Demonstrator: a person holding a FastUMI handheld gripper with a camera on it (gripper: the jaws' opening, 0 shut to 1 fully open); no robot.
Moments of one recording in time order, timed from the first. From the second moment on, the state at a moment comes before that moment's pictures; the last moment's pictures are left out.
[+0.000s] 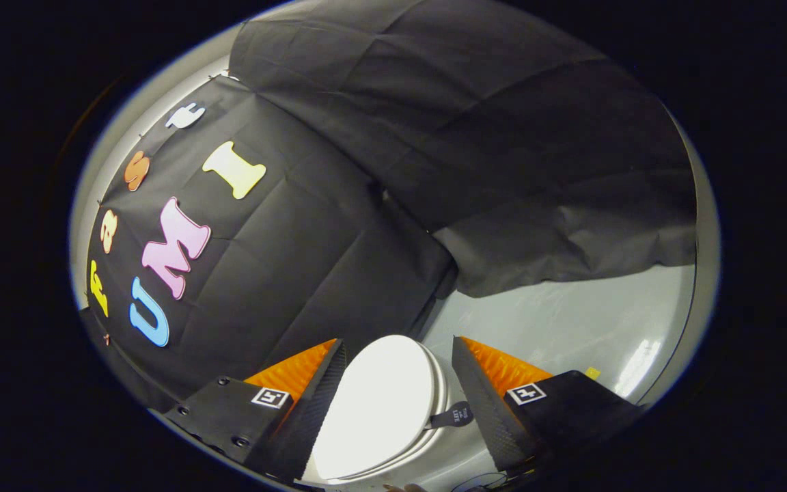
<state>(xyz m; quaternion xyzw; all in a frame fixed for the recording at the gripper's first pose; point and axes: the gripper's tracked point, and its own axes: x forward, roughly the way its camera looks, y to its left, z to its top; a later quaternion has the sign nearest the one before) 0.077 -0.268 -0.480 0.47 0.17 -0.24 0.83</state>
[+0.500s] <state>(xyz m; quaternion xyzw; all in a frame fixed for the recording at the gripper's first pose) 0.064 -0.231 -0.592 0.56 0.24 -0.23 0.76</state>
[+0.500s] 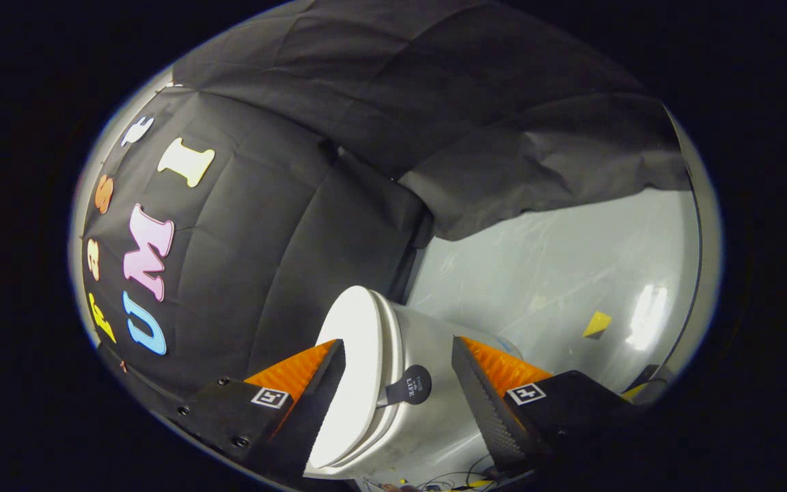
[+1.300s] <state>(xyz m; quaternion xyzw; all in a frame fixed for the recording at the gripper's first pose) 0.084 -0.187 -0.655 0.68 0.23 -0.19 0.67</state>
